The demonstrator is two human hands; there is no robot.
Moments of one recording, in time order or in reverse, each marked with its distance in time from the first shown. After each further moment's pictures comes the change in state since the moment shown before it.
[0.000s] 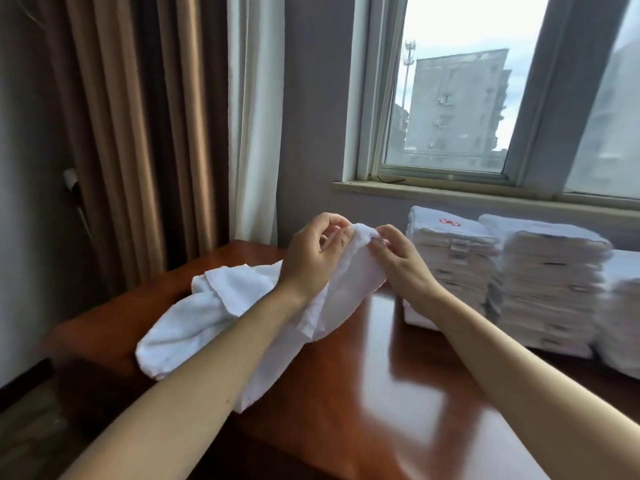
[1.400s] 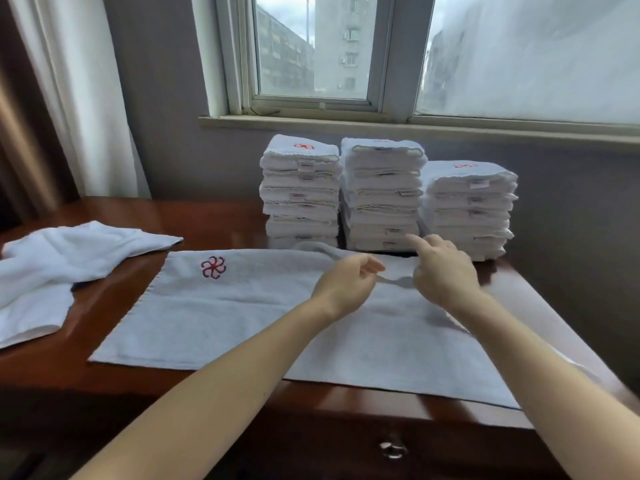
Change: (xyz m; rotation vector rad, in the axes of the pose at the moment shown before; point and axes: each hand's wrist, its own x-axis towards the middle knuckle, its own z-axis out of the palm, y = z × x) left_hand -0.126 0.065 0.267 -0.040 -0.726 -0.236; right_hand -0.177 0.091 -0.245 -1.331 0.069 0.475
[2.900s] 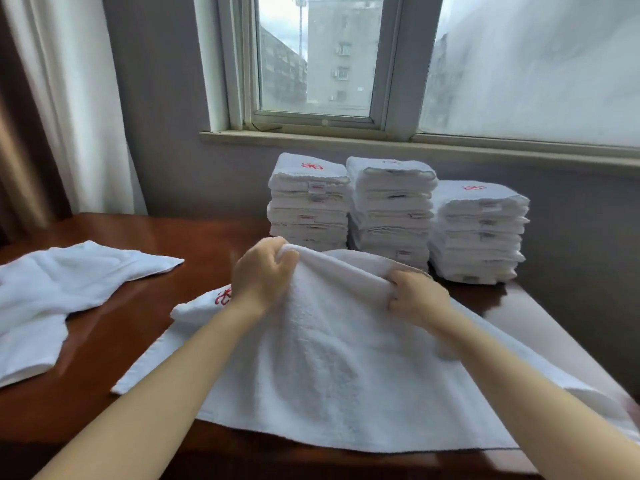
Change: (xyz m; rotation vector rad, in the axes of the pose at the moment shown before) left_hand -0.006 -0.055 -0.125 0.230 0.469 -0.057; right_hand 0.032 -0.042 0.027 0.030 -0.133 -0.064
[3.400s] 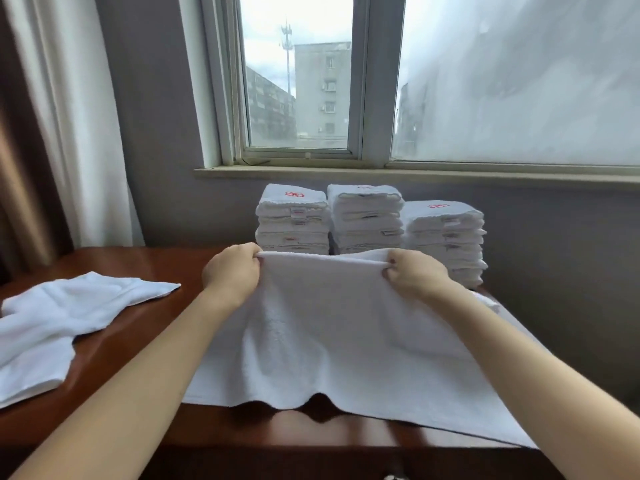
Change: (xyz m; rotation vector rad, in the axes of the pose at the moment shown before) left_hand 0.012 0.025 -0.044 0.462 -0.079 -0.029; right_hand -0.020 0.013 -0.077 0.085 0.085 0.115
